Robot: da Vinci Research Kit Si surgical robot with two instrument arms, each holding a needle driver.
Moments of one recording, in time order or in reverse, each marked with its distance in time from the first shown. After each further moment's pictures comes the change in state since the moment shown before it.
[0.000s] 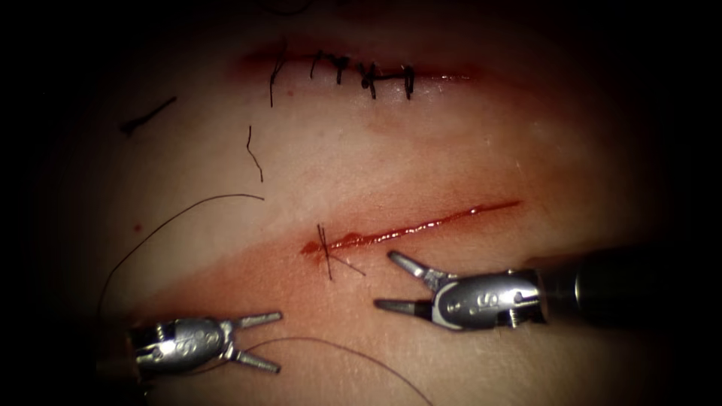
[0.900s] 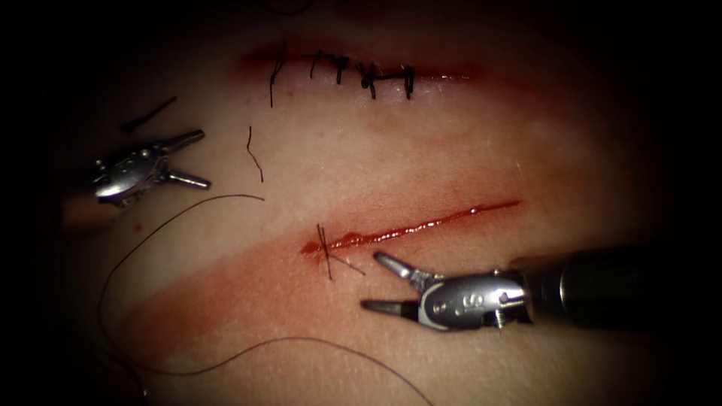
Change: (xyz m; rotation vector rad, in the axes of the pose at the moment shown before) right arm 0.000 -0.001 0.002 0.016 0.003 -0.015; left arm -0.010 -0.021 -0.011 0.216 0.185 -0.308
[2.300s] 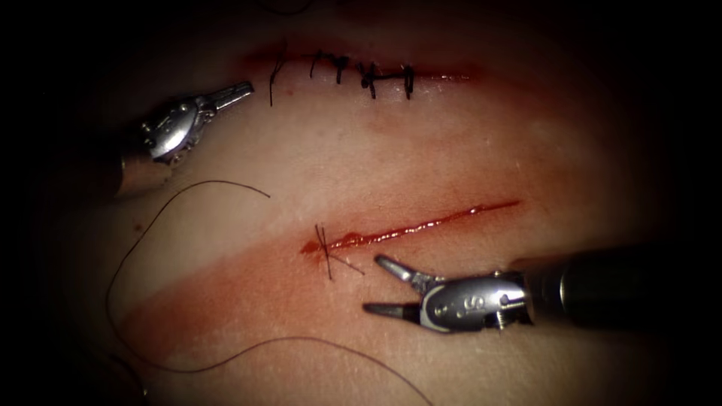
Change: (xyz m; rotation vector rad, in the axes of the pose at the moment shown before) right arm 0.000 0.000 0.000 0.001 0.004 -0.021; left arm 0.000 -0.006 0.008 0.135 0.355 0.079
